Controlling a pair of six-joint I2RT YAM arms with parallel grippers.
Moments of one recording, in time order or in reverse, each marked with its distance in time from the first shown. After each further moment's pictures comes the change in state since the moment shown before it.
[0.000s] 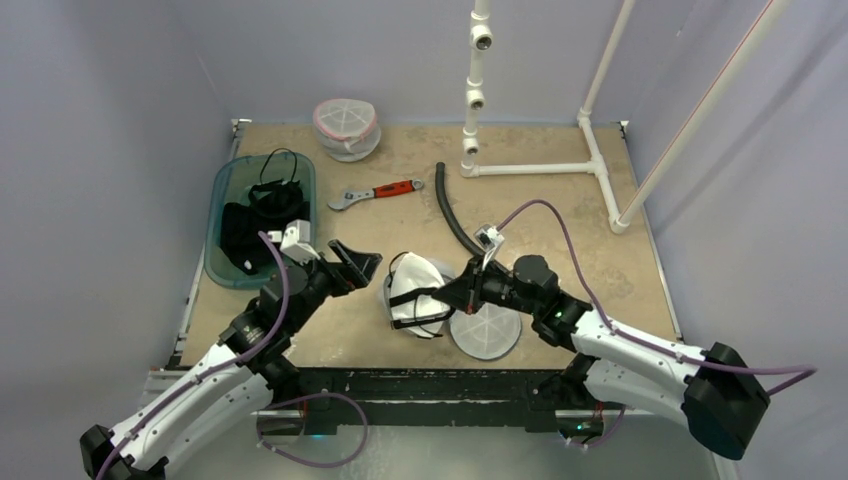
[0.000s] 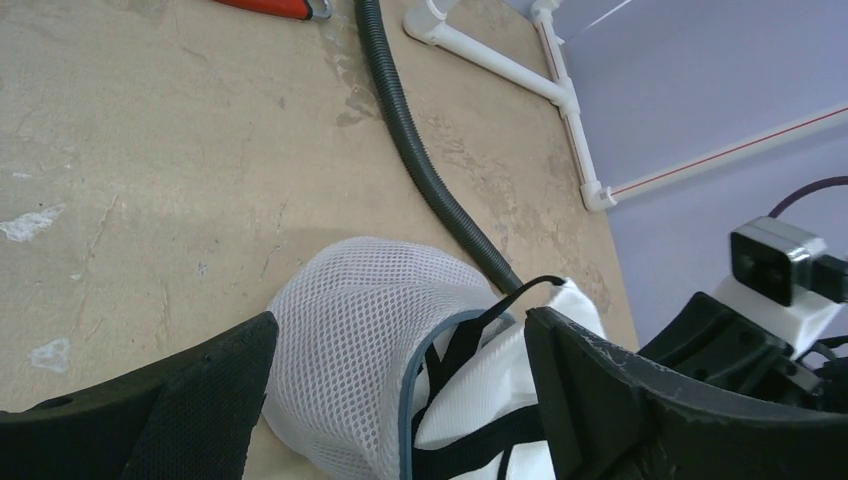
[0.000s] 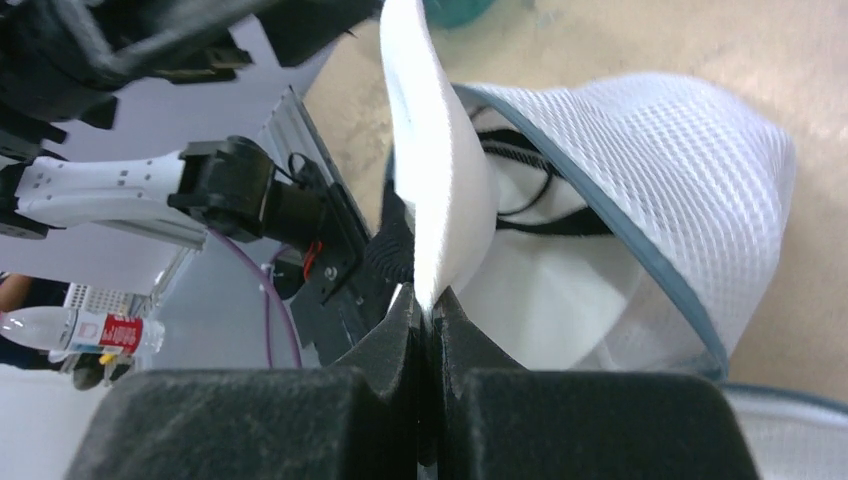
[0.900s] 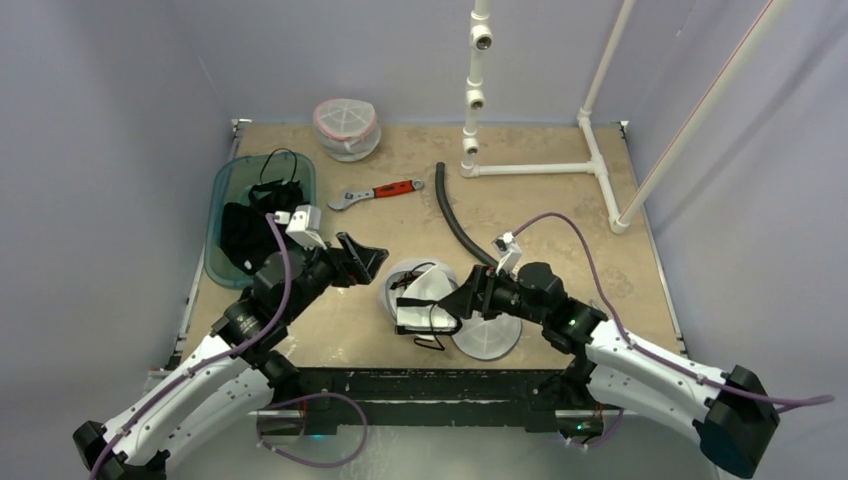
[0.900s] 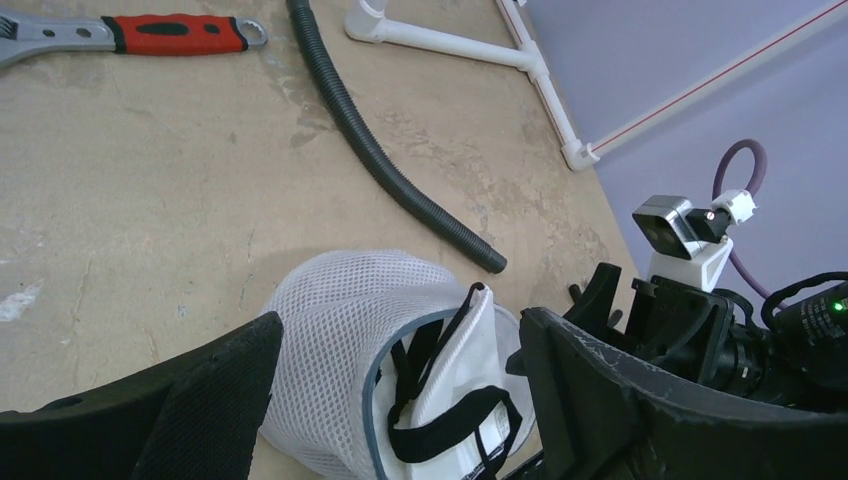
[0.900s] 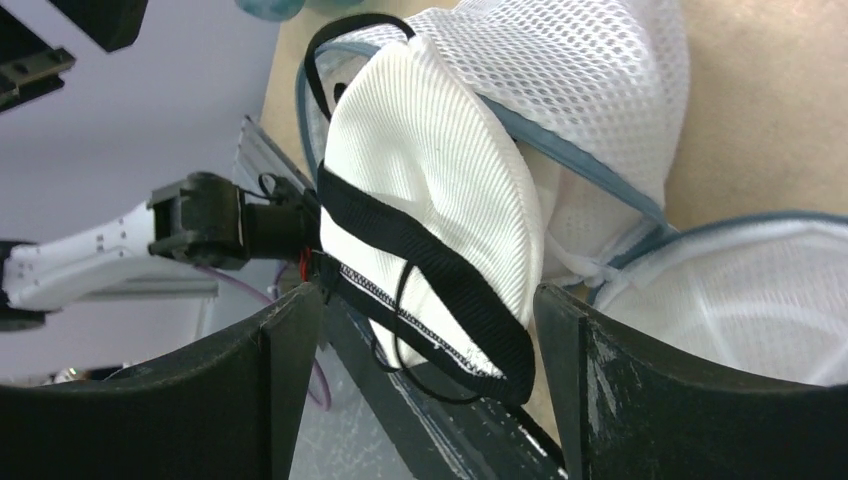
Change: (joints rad) left arm 0.000 0.072 0.152 -0.051 0.106 0.166; right arm 0.000 -0.109 -0.030 -0.260 0.116 0.188
